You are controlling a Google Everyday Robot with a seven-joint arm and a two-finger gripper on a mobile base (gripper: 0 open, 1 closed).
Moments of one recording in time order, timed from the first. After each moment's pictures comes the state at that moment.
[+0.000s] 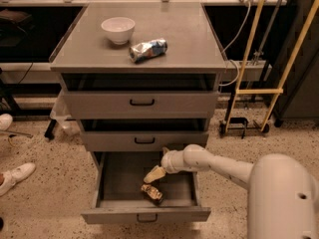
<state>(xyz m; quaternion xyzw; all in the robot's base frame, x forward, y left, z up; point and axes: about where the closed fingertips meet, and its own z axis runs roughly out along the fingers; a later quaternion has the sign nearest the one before) 0.670 0.004 0.344 -0.46 0.78 0.23 0.35</state>
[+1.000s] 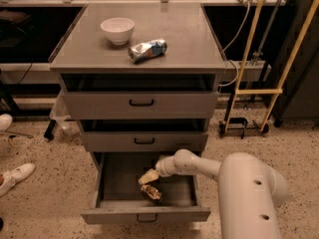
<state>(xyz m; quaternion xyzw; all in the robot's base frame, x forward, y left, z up) 0.691 0.030 0.264 -0.40 0.83 0.24 0.31</state>
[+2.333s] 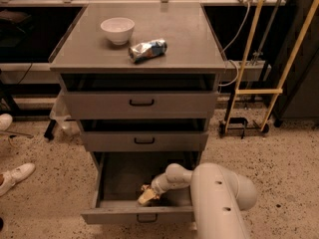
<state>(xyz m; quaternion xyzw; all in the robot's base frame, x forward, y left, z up) 0.644 0.053 0.131 -0.43 0.84 0.26 0.21</state>
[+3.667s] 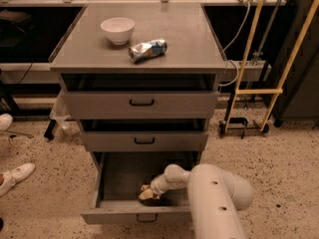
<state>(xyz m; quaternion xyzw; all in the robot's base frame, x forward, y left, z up) 0.642 0.057 0.118 -0.43 0.84 0.26 0.20</state>
